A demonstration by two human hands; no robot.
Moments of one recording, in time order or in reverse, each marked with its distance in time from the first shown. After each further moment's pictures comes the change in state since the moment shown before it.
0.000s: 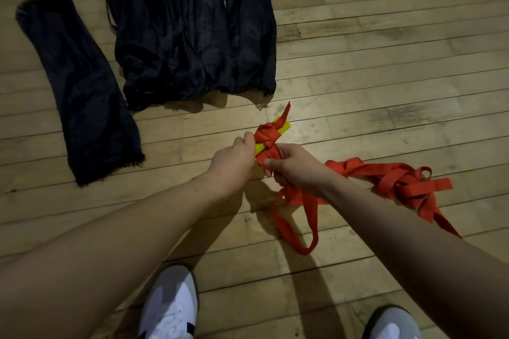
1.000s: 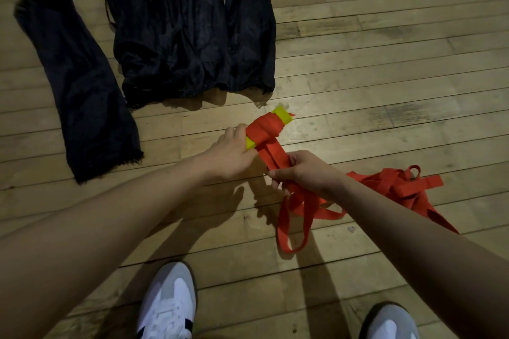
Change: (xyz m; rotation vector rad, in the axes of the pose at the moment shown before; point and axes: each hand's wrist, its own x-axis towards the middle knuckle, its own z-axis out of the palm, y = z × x) left_hand 0.010 -0.018 -0.010 -0.399 -0.189 -0.007; right_hand -0.009 0.018 -0.016 0.059 -0.076 0.110
